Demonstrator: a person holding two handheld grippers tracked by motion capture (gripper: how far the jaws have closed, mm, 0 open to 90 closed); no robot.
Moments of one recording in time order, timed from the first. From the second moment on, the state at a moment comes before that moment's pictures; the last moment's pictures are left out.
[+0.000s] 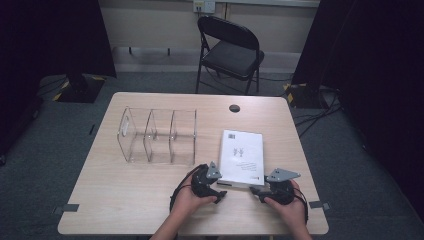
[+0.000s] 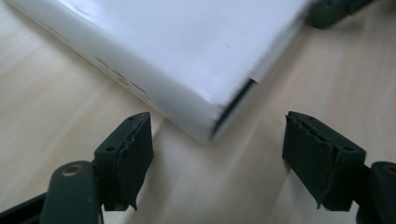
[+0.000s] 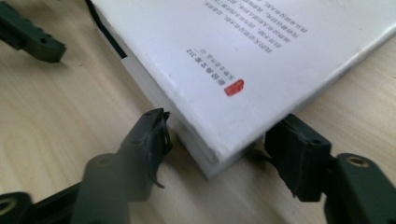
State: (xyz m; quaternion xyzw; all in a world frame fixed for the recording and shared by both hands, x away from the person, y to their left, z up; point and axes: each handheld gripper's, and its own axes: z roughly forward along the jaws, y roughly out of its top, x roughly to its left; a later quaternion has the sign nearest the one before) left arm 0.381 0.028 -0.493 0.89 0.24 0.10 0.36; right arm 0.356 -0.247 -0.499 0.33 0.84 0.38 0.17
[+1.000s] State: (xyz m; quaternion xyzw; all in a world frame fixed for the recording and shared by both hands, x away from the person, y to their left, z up) left arm 0.355 0.039 -0.483 0.91 0.21 0.14 0.33; right arm 0.336 -0.240 -0.499 0.33 0.85 0.39 0.15
